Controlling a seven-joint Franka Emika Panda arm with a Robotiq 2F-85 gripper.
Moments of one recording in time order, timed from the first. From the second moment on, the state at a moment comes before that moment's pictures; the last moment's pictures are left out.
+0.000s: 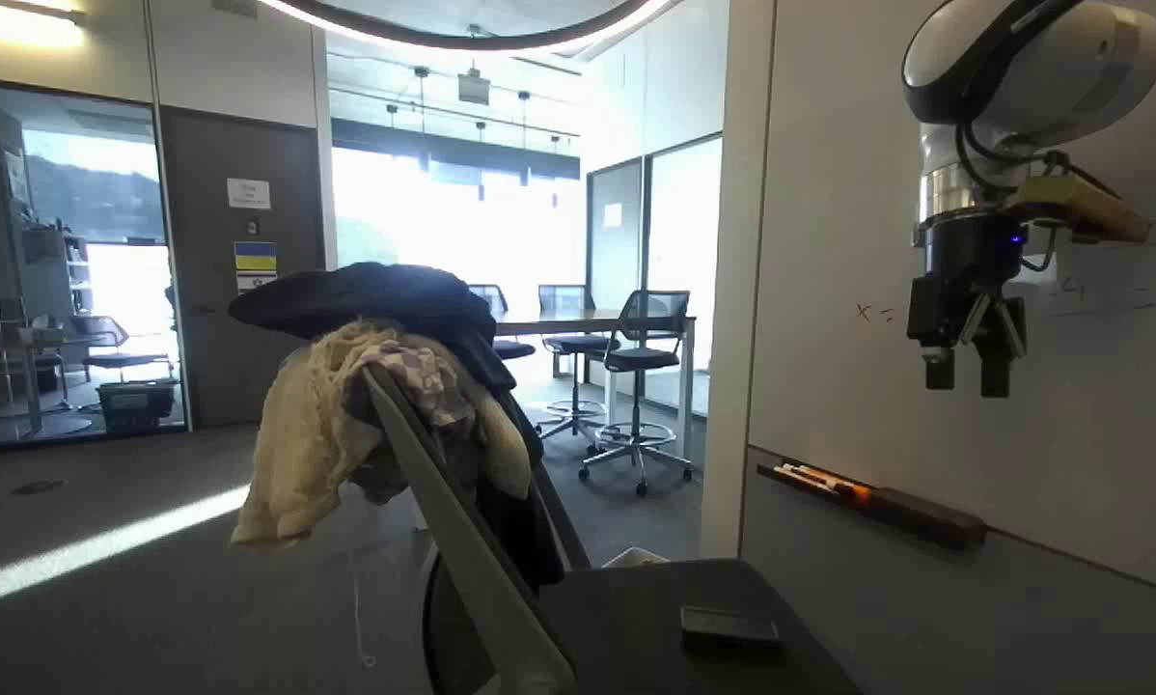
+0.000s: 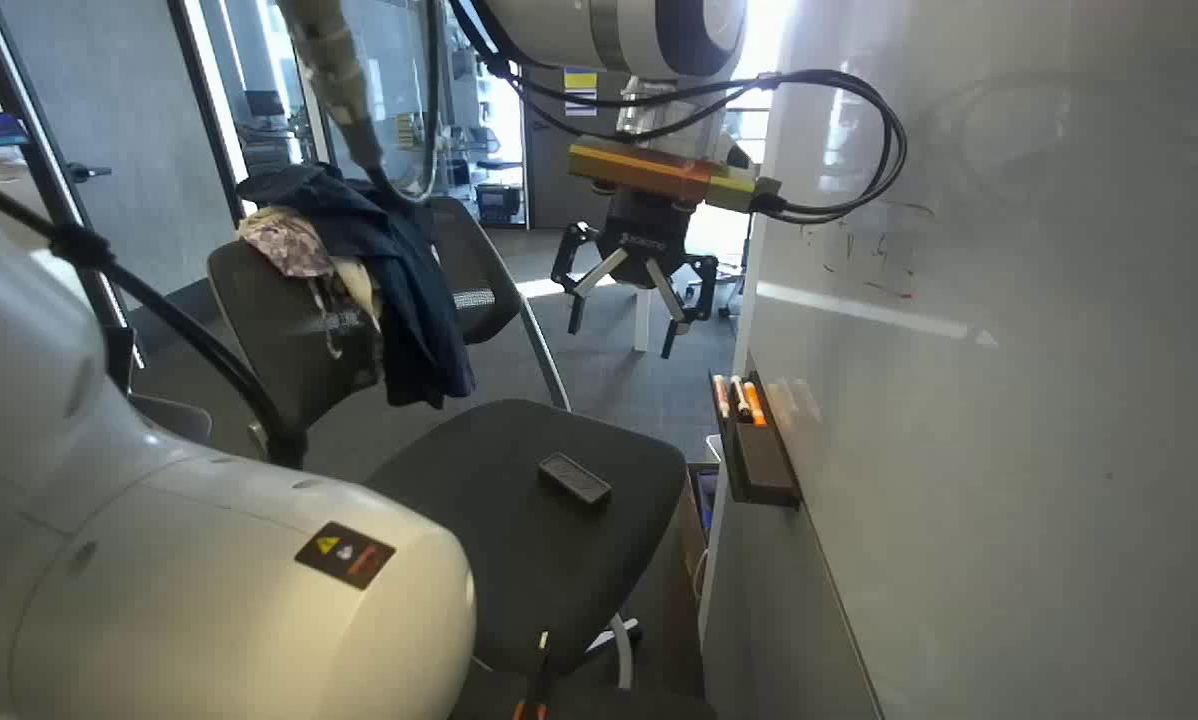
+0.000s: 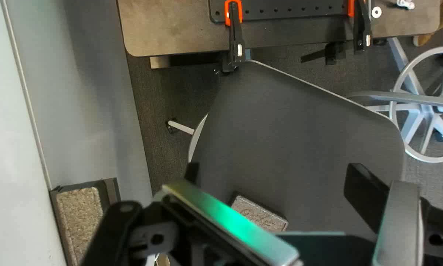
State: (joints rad) arm -0.12 -0.41 -0.30 -2.37 -0.05 1.76 -0.32
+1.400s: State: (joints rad) arm 0.11 -0.33 0.01 -2.06 0.05 1.86 -0.35
